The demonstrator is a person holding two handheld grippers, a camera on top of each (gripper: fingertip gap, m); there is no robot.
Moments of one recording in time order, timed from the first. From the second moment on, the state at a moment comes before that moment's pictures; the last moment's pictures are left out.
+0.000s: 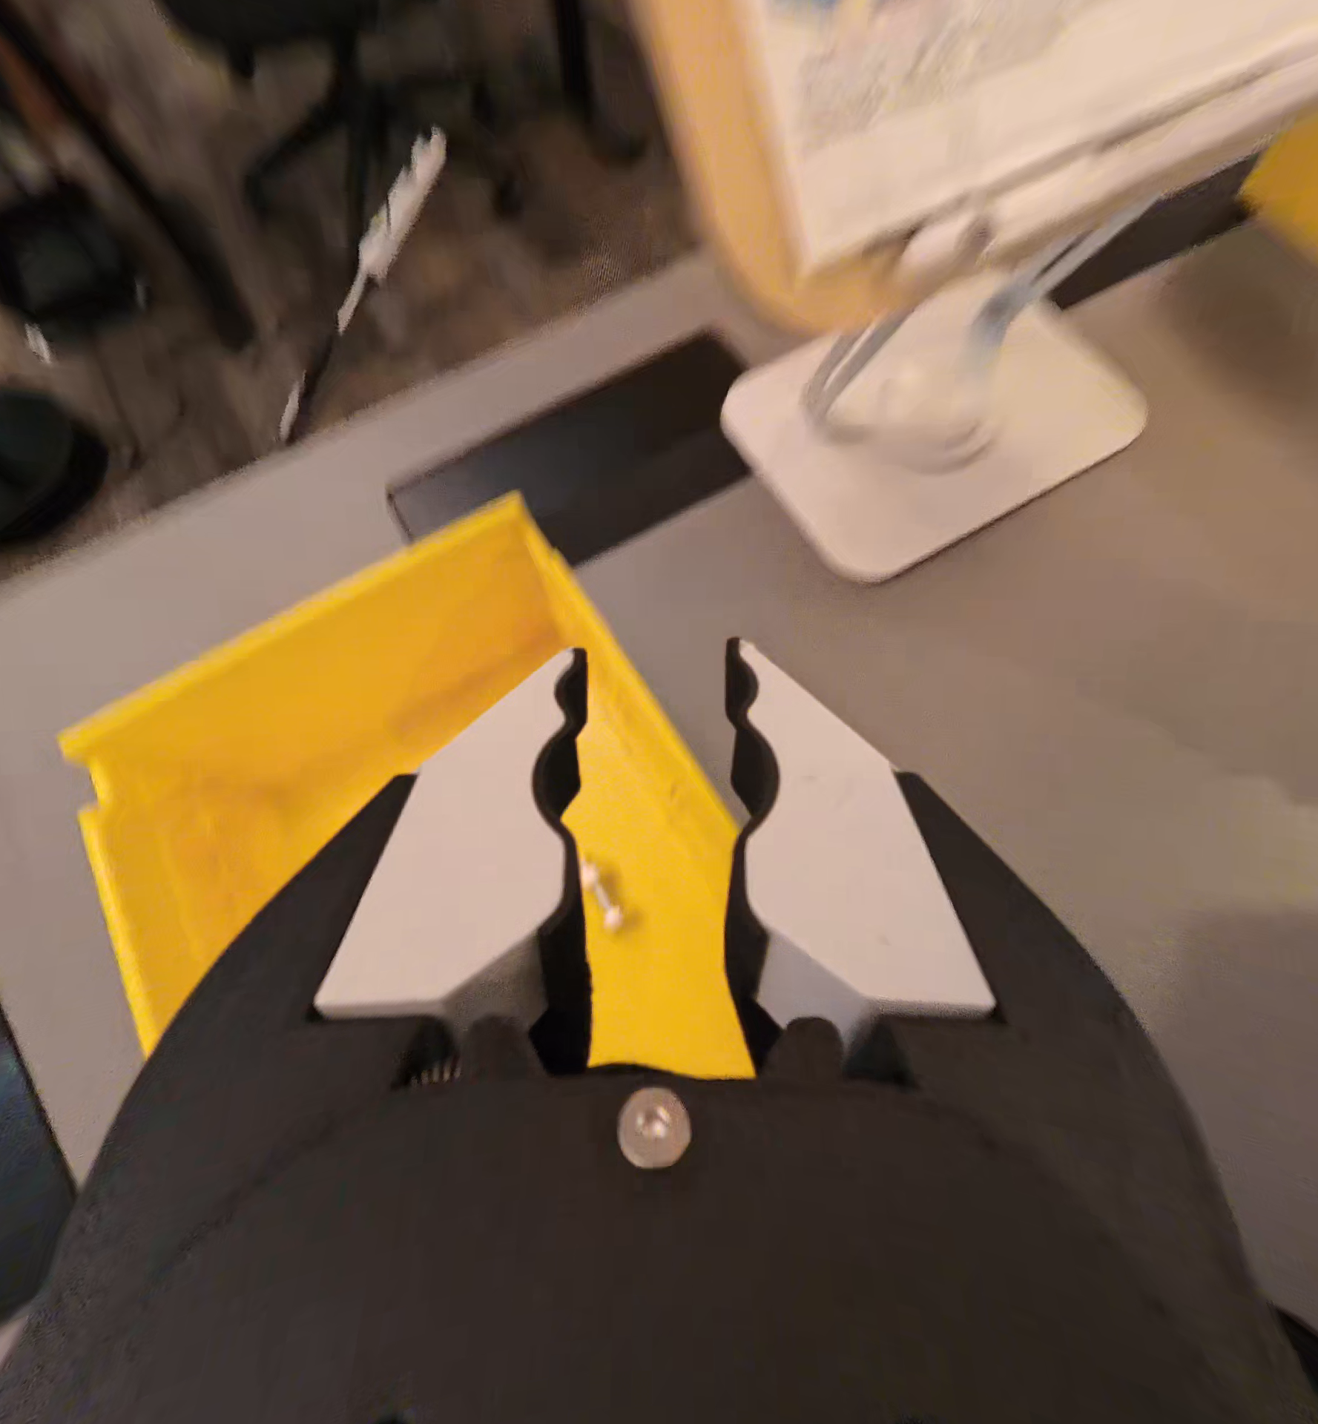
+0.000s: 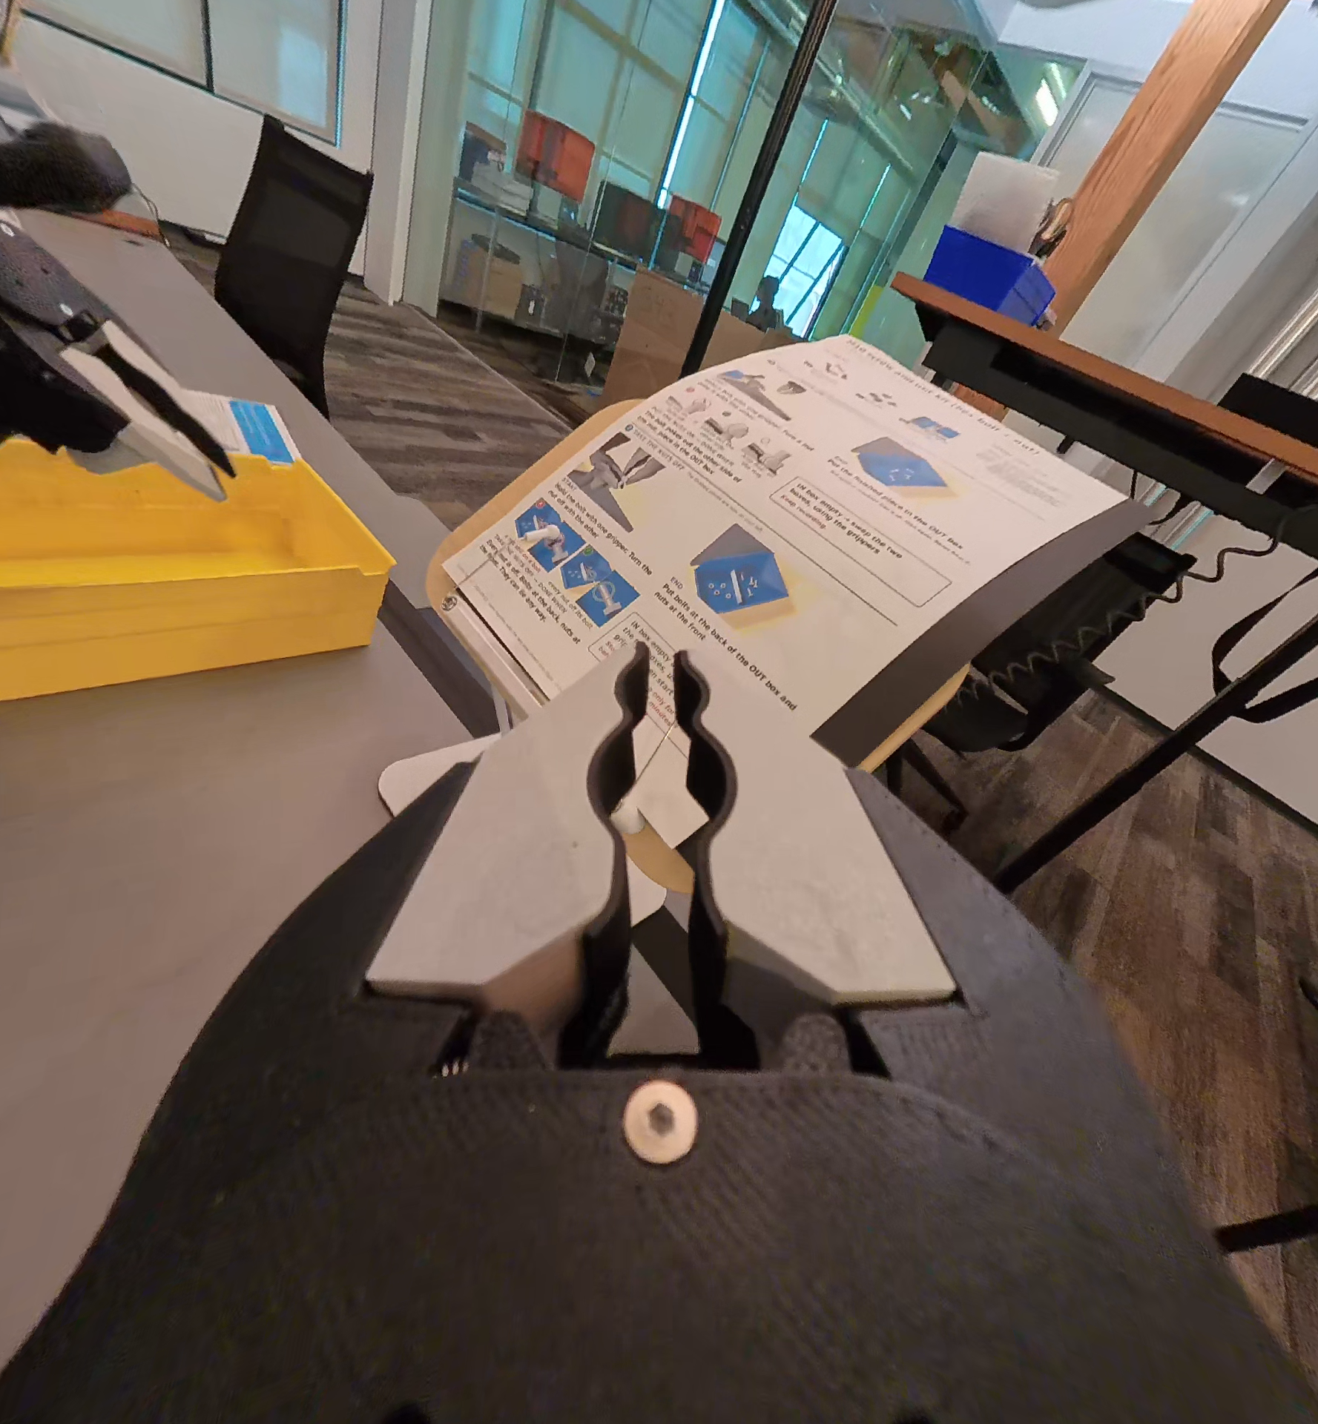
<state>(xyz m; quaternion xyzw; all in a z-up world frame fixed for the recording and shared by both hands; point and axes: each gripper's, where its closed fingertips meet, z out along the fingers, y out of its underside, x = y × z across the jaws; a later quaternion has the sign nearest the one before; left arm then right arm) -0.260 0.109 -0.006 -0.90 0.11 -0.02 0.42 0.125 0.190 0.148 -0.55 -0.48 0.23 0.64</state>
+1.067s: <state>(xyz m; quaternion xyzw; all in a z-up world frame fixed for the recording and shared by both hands) -0.325 0.051 -0.159 -0.97 0.01 0.04 0.25 0.088 0.189 0.121 -0.56 -0.53 0.22 0.60</state>
